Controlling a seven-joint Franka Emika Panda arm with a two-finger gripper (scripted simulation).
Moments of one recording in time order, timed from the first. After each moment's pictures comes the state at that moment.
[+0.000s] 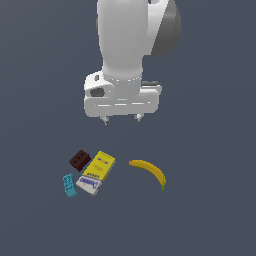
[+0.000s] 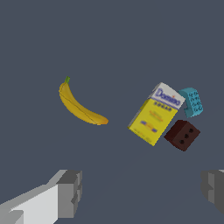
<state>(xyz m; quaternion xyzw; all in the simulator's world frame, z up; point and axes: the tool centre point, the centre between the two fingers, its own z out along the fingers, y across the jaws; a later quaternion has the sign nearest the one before) 0.028 -0.019 0.300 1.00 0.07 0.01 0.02</state>
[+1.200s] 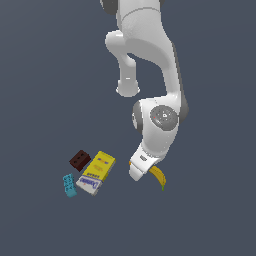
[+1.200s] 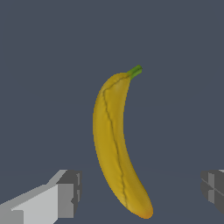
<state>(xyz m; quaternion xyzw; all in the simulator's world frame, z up) 0.084 0.086 0.091 0.92 0.40 0.00 0.00</state>
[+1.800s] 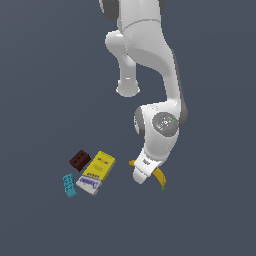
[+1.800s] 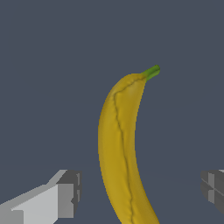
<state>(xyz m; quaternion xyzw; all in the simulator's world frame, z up) 0.084 0.096 0.067 0.91 0.42 0.00 0.00</state>
